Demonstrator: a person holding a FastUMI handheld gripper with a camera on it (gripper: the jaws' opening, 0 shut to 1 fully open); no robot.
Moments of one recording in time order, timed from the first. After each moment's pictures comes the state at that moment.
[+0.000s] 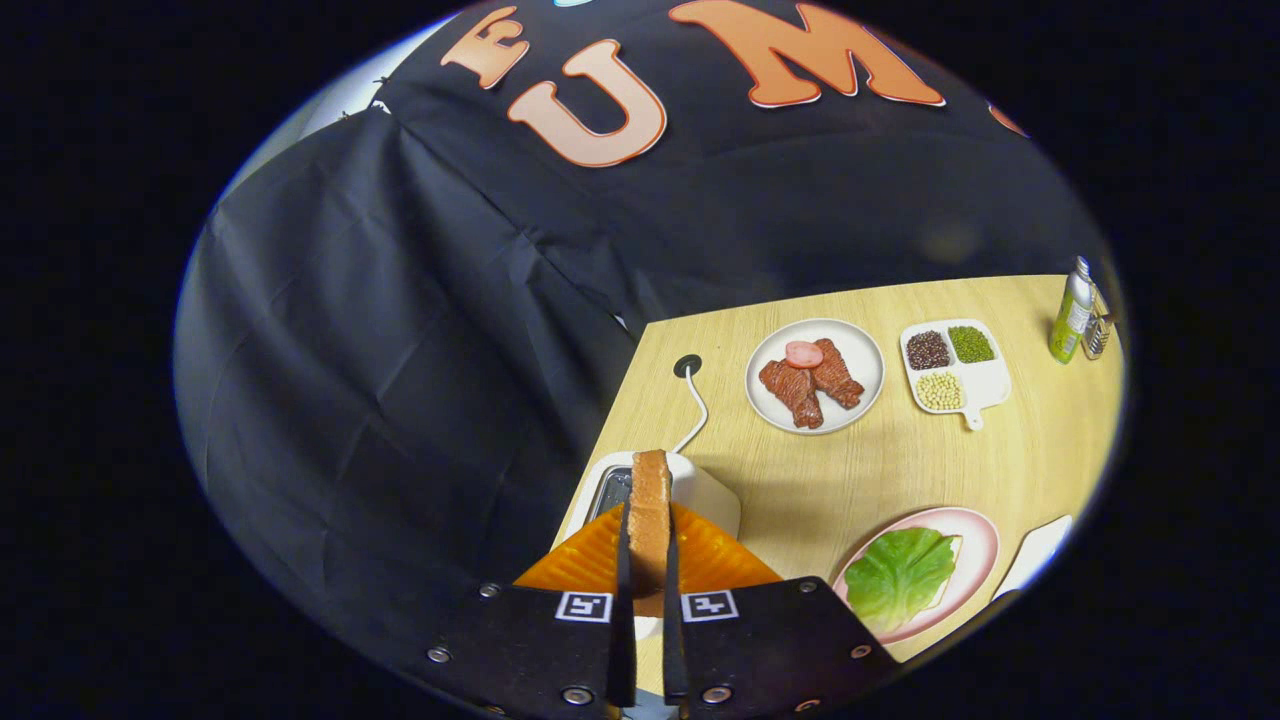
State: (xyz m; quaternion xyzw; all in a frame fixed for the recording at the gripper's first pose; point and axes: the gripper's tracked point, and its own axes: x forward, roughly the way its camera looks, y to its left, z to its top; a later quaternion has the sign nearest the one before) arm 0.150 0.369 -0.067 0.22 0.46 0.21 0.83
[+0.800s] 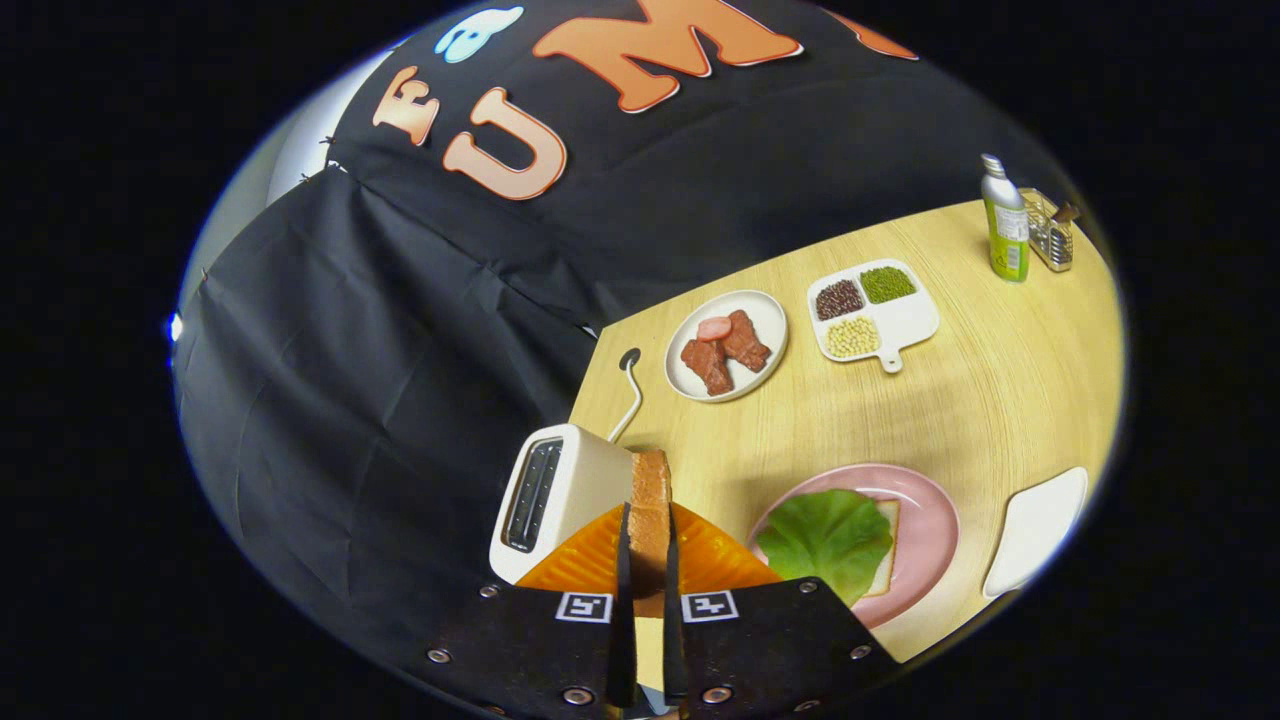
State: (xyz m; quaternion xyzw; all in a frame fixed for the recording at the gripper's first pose) arm 0.104 0.252 -0.138 0.29 0.47 0.18 0.81
